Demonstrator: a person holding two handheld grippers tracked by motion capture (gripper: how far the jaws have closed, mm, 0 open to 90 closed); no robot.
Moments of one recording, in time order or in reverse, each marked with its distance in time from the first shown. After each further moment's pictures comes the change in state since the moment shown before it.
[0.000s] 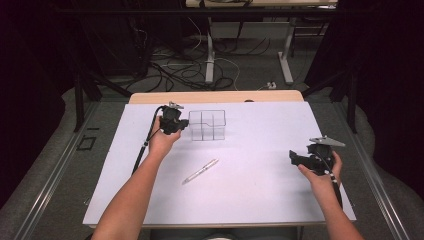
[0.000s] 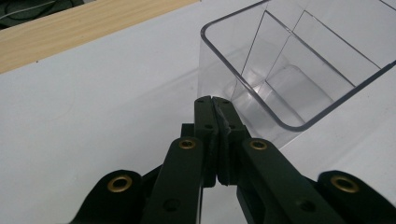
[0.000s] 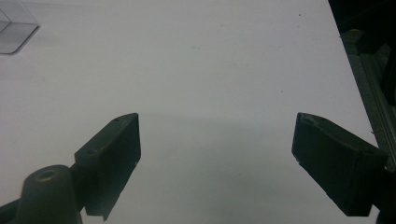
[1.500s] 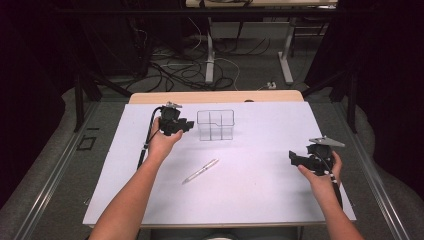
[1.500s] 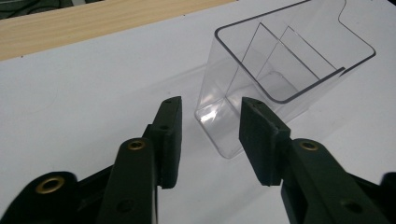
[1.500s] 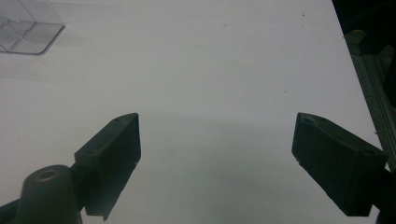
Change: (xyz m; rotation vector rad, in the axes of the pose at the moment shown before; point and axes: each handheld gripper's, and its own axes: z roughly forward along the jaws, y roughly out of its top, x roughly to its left) left arm -0.008 -0.001 -0.023 -0.044 -0.059 -0.094; right arm 0.001 0.000 -0.001 -0.001 0.012 -0.007
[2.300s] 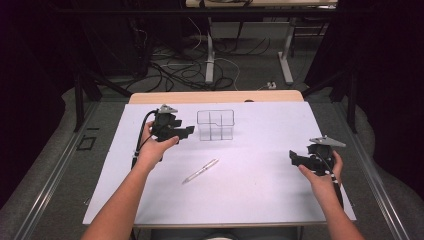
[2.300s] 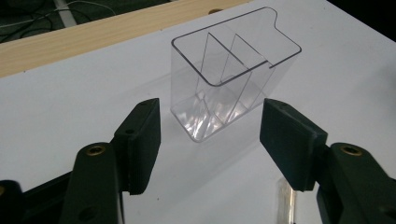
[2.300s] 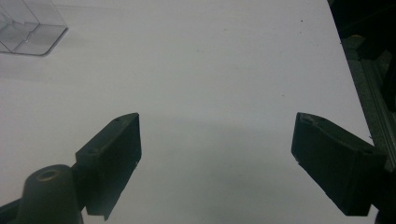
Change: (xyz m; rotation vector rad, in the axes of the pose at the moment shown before) left arm -0.023 -0.010 -0.047 -0.054 -0.040 0.049; right arm 0.001 0.001 -0.004 -0.008 -0.003 -0.010
